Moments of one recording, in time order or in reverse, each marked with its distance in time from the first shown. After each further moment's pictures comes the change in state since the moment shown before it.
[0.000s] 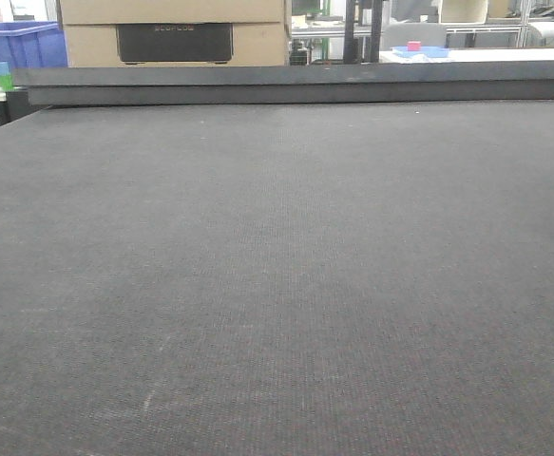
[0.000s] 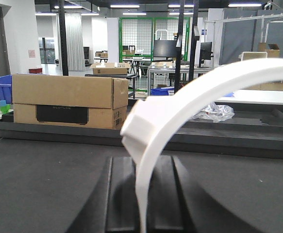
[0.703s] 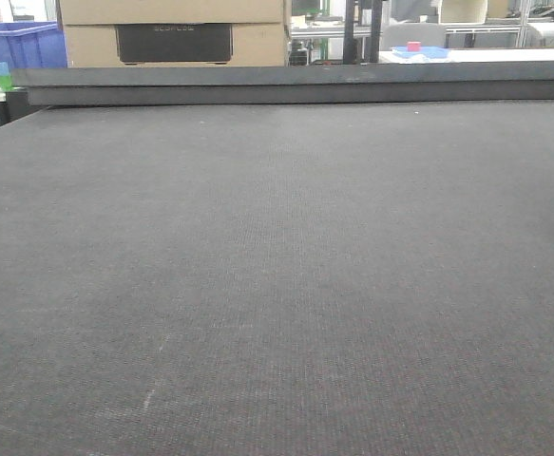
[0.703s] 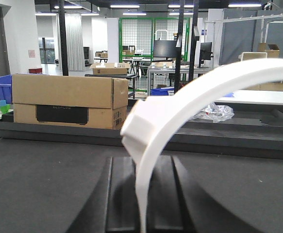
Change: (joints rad) left arm 0.000 0.000 0.000 0.003 0.000 0.000; right arm 0.000 0.000 0.000 0.000 0.000 0.000
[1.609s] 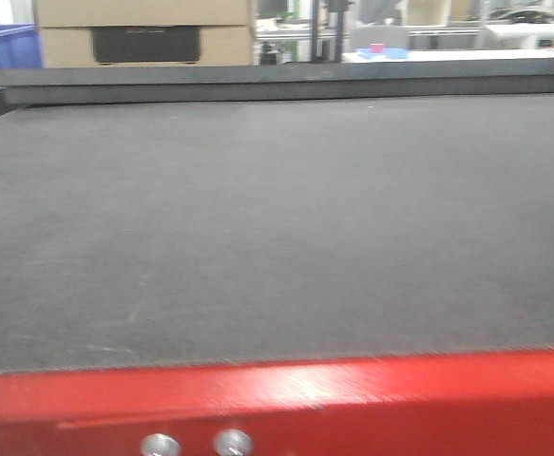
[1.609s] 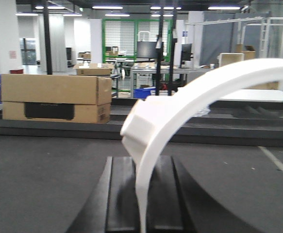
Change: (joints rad) left arm 0.000 -0.002 0.000 0.000 0.000 0.000; right arm 0.000 0.000 0.000 0.000 0.000 0.000
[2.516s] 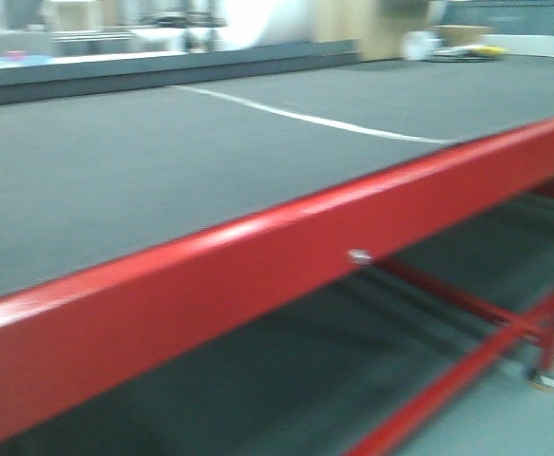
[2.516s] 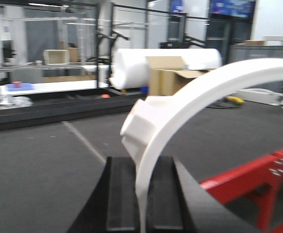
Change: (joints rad) left arm 0.000 0.000 0.000 0.002 0.000 0.000; right arm 0.000 0.000 0.000 0.000 0.000 -0.002
